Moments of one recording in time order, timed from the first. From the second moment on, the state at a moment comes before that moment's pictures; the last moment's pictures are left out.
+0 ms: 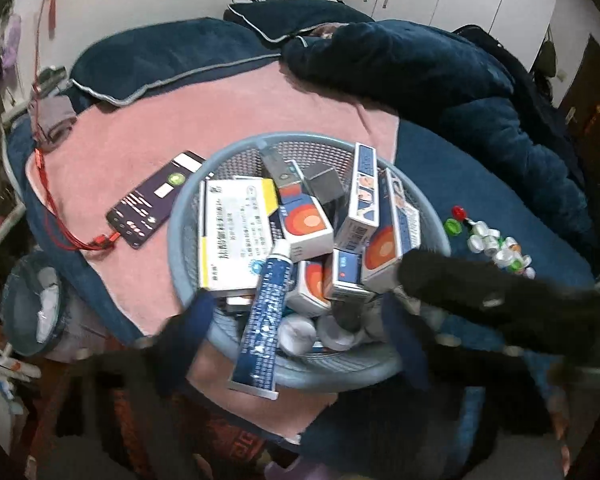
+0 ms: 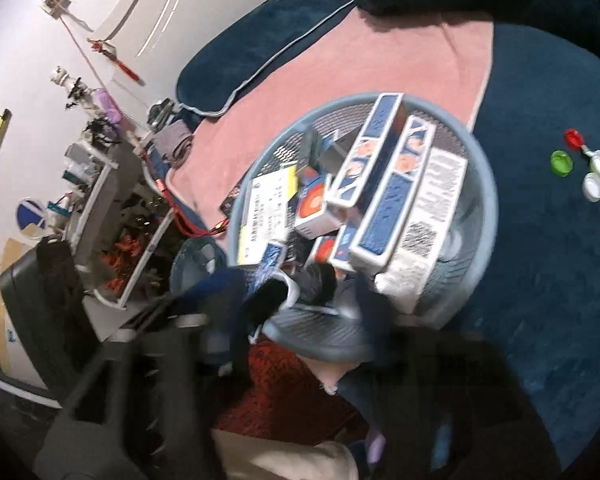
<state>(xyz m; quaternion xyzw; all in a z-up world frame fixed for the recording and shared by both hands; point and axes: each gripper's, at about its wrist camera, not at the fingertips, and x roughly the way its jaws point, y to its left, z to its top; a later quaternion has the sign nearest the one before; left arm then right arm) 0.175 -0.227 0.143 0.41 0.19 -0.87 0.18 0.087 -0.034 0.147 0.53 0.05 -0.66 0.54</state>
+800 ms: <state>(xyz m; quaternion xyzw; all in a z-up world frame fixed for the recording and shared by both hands) 0.143 -0.190 0.144 0.44 0.14 -0.87 0.19 0.036 0.035 0.136 0.49 0.14 -0.76 0.39</state>
